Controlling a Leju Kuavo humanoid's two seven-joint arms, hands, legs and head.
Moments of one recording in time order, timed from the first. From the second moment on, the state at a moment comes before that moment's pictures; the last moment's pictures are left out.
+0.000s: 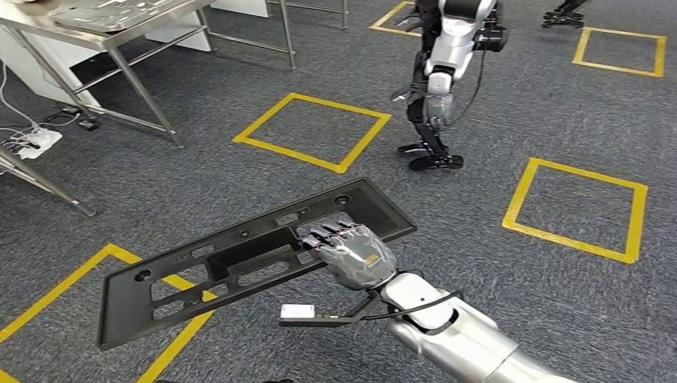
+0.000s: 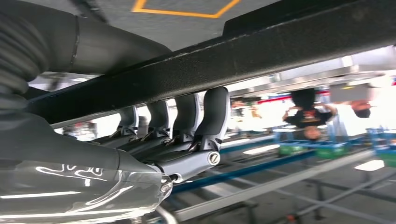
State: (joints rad) left arm -0.08 -0.09 1.06 -0.22 -1.28 0.16 -0.16; right arm -0.37 -0.10 0.75 -1.28 1.24 -0.50 -0.12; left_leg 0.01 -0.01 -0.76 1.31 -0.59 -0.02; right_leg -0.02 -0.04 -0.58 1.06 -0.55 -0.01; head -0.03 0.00
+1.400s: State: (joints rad) left arm -0.09 -0.09 1.06 -0.22 -1.28 0.18 -0.17; right arm -0.42 -0.09 0.79 -1.29 1.25 -0.48 -0.14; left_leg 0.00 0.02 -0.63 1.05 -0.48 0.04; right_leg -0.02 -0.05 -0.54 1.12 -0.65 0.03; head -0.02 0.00
